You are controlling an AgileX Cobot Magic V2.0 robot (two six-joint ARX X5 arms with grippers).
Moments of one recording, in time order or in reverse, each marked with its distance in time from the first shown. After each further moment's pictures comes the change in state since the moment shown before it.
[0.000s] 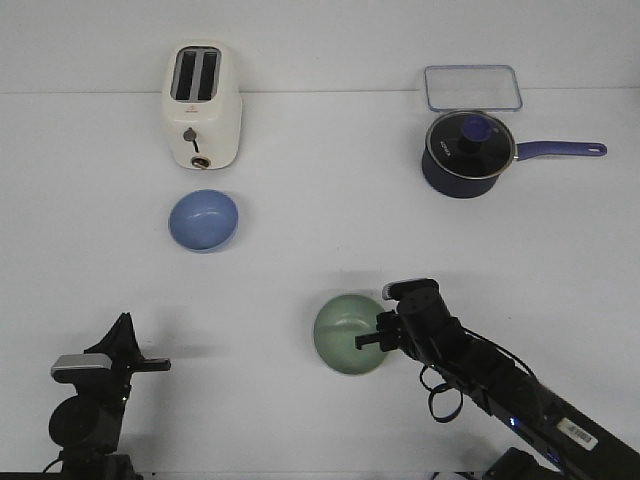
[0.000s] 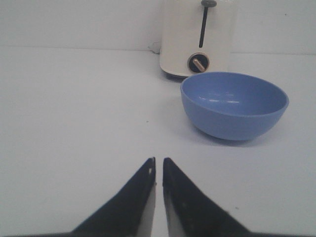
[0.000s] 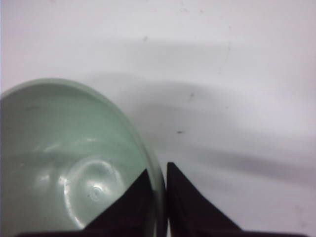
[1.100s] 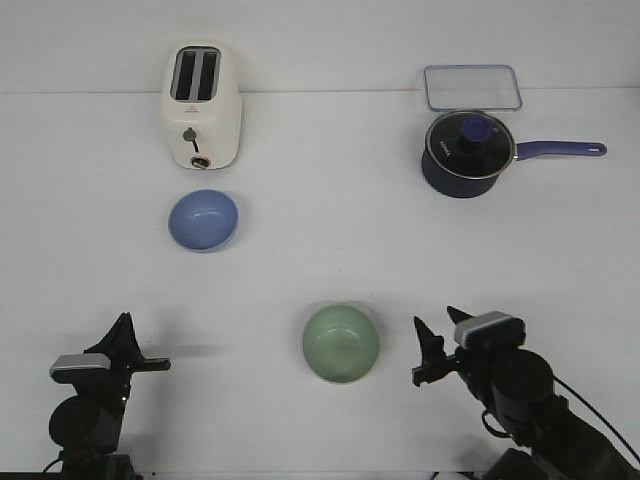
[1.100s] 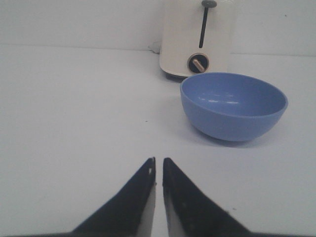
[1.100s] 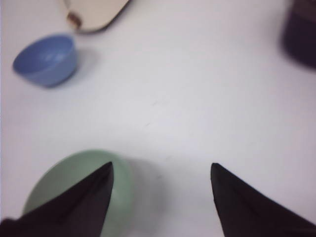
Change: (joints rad) left arm 0.000 0.000 0.000 0.000 -0.001 -0.043; right arm 0.058 -0.638 0.000 -0.208 0.226 -0.172
